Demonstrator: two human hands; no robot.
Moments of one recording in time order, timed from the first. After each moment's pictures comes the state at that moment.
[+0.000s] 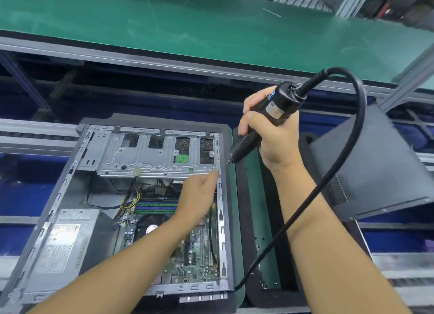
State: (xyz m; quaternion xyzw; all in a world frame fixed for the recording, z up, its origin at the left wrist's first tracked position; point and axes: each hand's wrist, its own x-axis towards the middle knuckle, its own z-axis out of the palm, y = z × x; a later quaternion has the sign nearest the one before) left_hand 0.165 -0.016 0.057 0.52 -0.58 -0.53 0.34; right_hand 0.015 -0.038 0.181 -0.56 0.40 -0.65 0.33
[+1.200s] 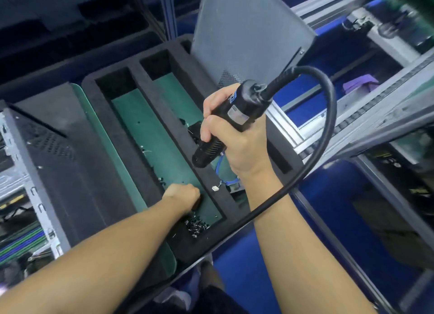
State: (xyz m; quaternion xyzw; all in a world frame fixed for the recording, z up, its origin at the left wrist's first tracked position) left_hand -0.032 0.069 -0.123 0.11 -0.91 -0.04 -0.40; right_hand -0.148 0.142 0.062 -0.32 0.50 -0.77 0.24
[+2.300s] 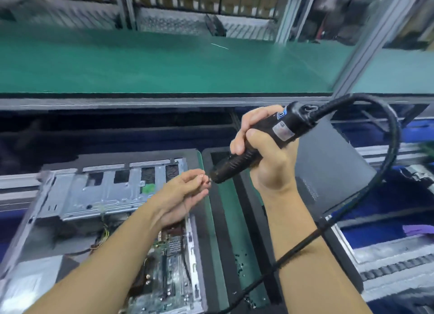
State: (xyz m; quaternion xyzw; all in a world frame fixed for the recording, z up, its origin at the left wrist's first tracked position) left_hand 0.131 -0.058 0.089 0.29 -0.28 -0.88 0.27; right_hand -0.019 0.026 0.221 -0.49 0.32 -0.77 0.27
